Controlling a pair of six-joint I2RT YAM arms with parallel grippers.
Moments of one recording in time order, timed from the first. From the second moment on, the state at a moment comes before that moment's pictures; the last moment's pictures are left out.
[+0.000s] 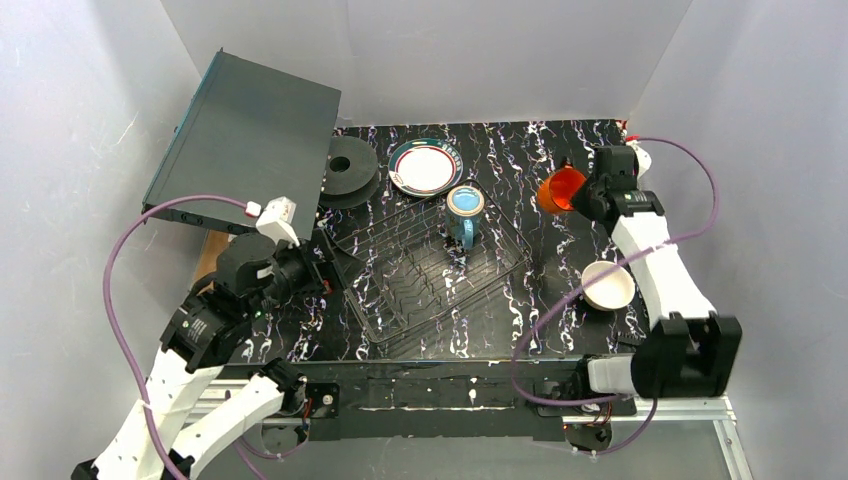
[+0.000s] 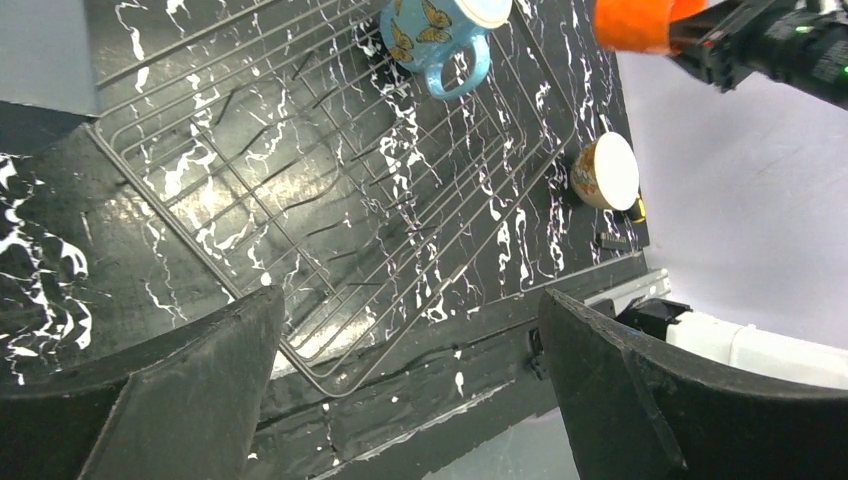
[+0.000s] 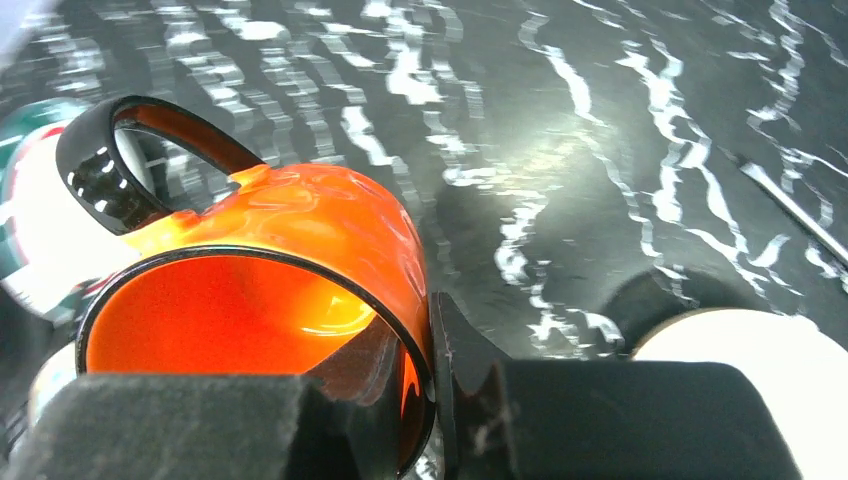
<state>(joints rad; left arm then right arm) -0.58 0.65 1.09 -0.91 -0.01 -0.68 0.05 1.39 1.18 -0.62 0.23 0.65</state>
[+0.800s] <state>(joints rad) -0.65 0.89 1.20 -0.86 -0.02 -0.75 0.77 1.36 1.34 -0.58 0.24 0.72</state>
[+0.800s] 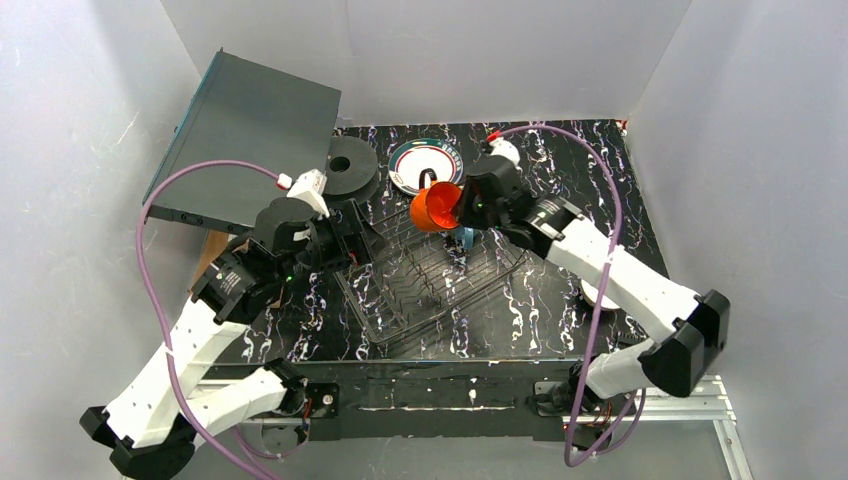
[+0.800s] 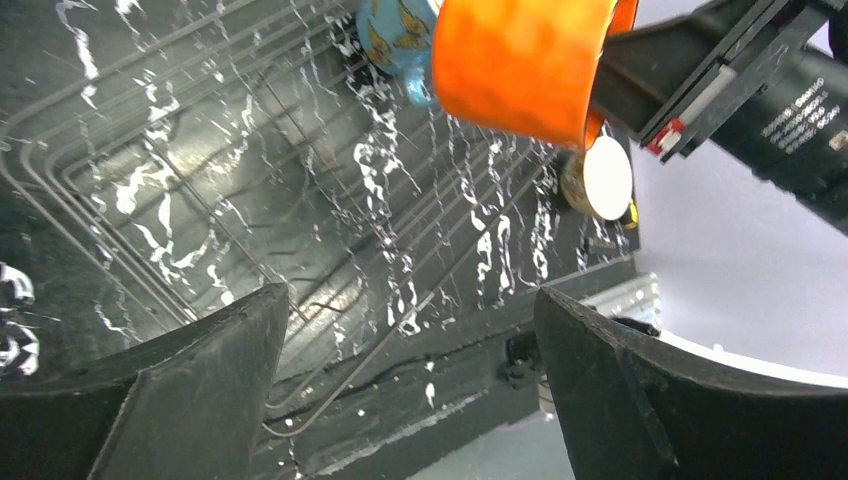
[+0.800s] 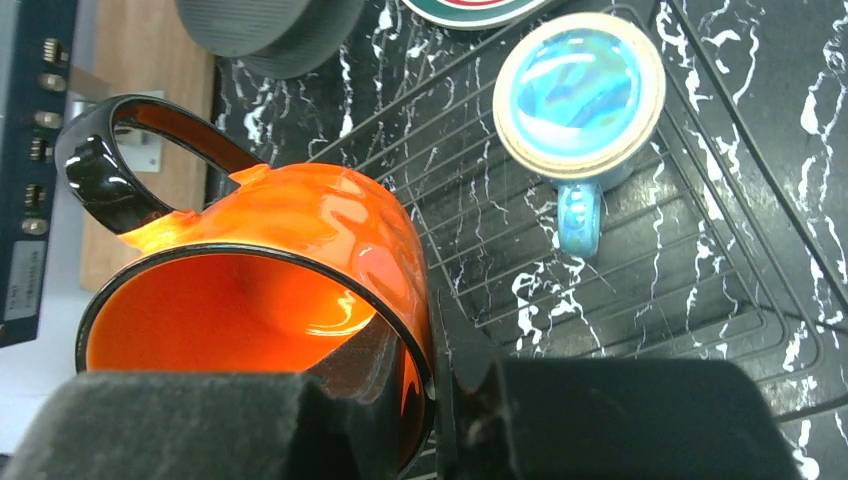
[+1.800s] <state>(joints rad) -0.83 1.23 1.45 -0.91 -0.44 -0.64 1.11 1.58 1.63 -0.78 0.67 0.73</state>
